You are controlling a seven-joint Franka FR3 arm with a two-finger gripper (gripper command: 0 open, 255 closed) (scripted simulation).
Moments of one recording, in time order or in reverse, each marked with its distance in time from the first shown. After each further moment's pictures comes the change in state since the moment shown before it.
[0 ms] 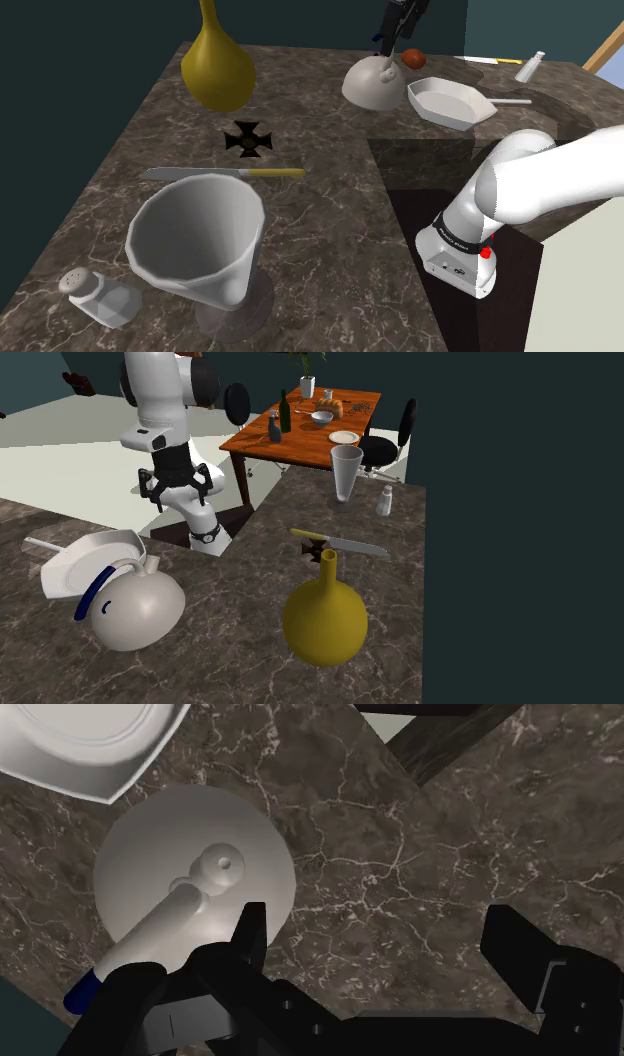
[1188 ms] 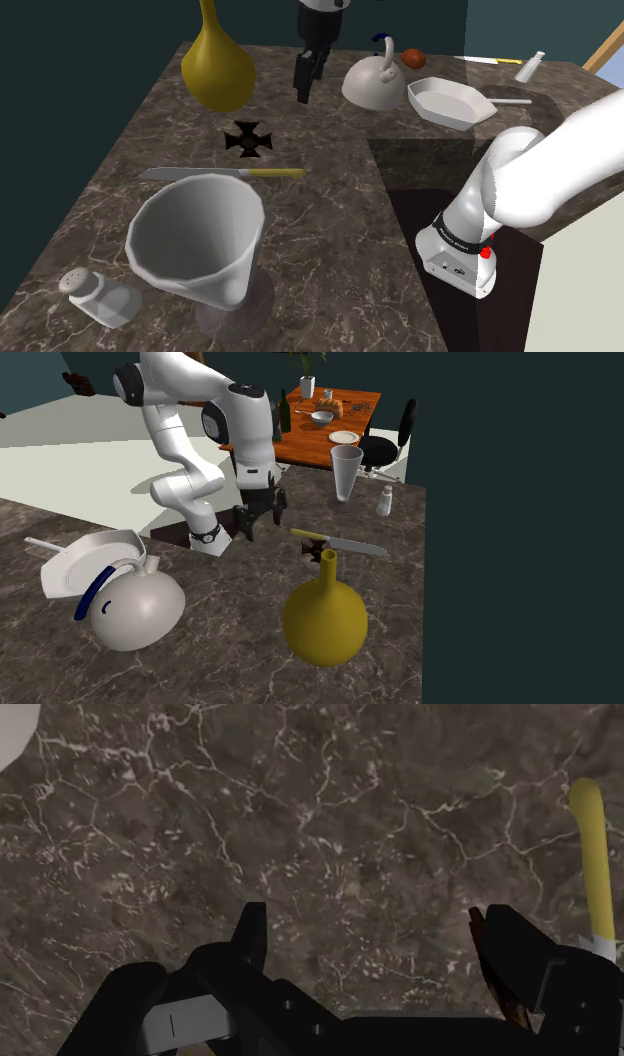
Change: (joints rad) arm 0.165 0.323 0.162 0.048 0.109 0.285 -0.028
